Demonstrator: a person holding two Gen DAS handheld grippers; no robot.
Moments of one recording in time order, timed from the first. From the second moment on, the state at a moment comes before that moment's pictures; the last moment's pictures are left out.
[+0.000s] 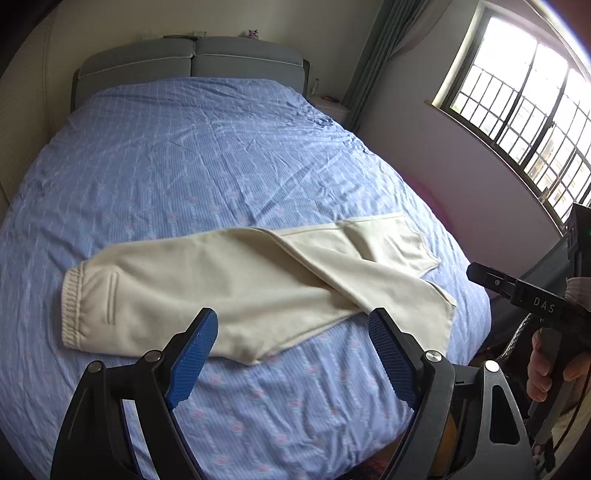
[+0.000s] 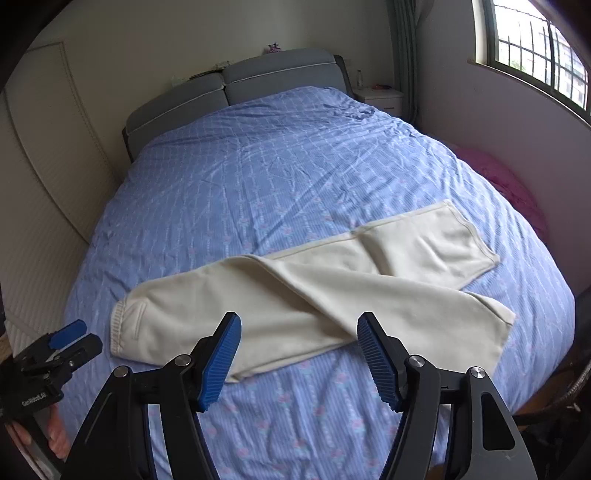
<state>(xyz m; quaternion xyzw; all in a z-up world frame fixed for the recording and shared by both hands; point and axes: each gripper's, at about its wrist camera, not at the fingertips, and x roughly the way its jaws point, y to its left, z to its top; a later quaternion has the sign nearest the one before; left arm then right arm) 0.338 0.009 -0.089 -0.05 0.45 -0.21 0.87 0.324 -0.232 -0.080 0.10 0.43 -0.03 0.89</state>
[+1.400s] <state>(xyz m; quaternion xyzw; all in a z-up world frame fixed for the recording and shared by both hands) 0.375 -0.283 -0.274 -0.12 0.68 -0.16 0.71 0.283 -0.576 -0.253 0.24 0.58 -0.13 0.77</state>
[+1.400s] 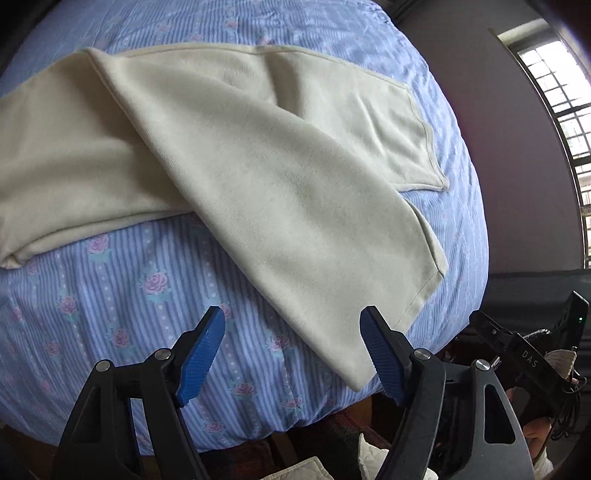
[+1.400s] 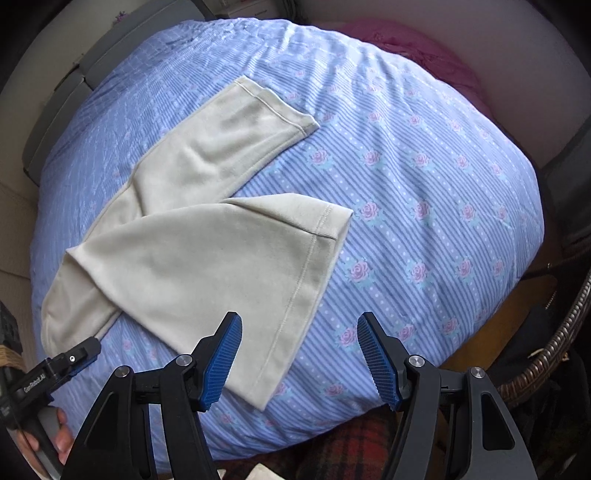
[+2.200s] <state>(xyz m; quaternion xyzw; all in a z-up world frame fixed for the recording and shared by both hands) 0.401 -0.320 -0.317 -0.19 0.70 -0.07 0.69 0.387 -0.641 -0.351 0.19 0.68 -0.05 0.70</state>
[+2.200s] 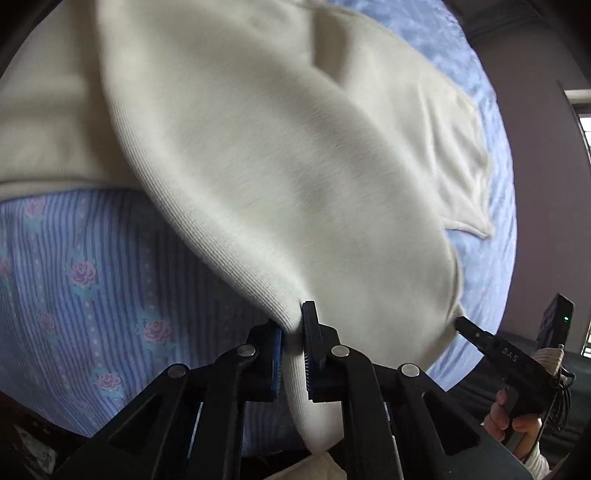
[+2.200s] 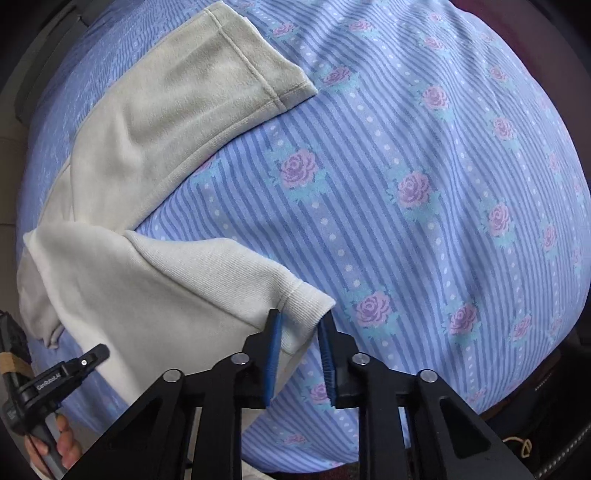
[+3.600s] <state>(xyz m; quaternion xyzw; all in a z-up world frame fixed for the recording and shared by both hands) 0.691 -0.478 -0.274 0.03 0.78 -0.18 0.60 0.515 -0.623 -0.241 0.13 0.57 0.03 0.81</state>
